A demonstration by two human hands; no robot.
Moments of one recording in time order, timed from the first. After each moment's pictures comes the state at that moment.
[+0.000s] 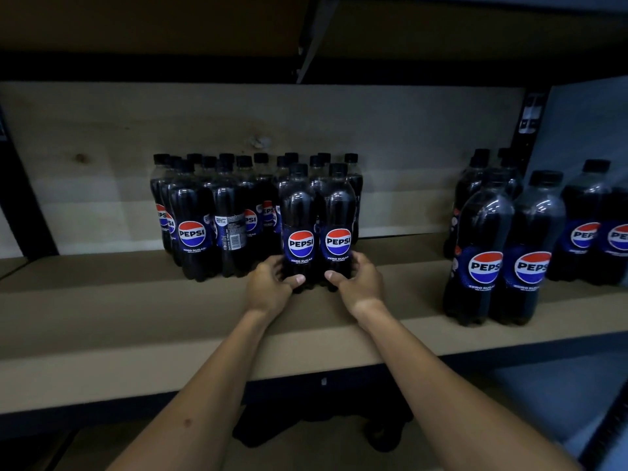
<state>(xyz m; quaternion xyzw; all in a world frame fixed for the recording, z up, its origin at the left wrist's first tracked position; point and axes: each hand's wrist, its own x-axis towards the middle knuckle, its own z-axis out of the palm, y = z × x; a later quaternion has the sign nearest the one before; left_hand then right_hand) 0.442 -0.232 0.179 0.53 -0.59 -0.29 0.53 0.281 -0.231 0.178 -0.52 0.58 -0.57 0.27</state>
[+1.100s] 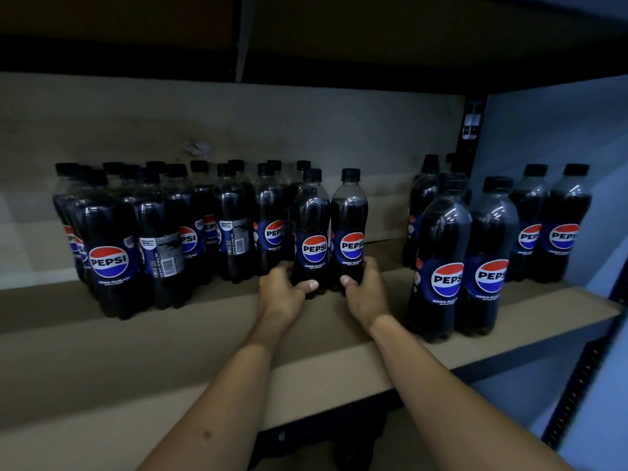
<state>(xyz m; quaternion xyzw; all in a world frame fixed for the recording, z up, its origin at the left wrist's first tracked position) 0.348 -0.291 0.175 0.53 -0.63 -0.26 0.50 0.201 -0.256 0.177 -0.48 0.61 -0.58 0.24</state>
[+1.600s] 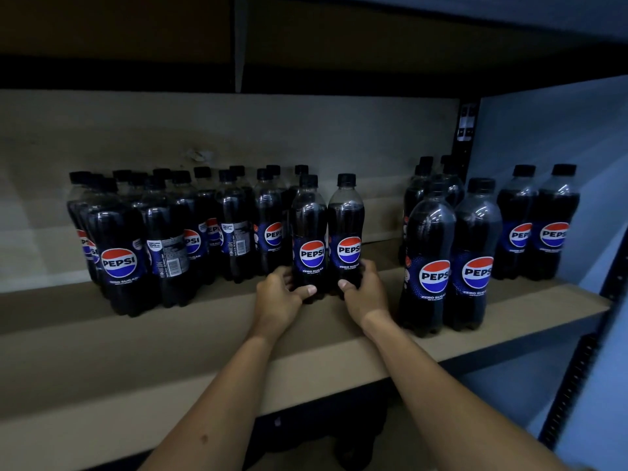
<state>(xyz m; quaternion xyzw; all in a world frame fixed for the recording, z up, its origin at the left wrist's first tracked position) 0.352 -0.264 0.178 0.49 -0.64 -0.30 0.51 0.198 -0.238 0.178 -0.49 0.61 -0.58 0.24</state>
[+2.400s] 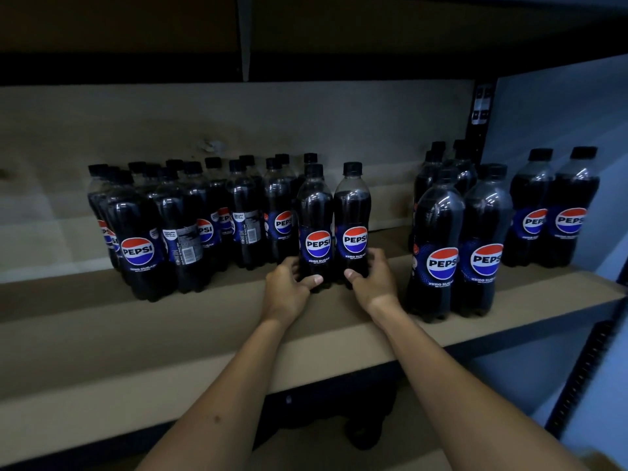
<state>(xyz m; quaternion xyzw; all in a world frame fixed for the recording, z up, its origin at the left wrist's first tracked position) 0.358 -0.254 0.175 0.50 -0.65 -0.28 0.50 0.198 -0.234 0.177 -0.48 0.61 -0.58 0.25</state>
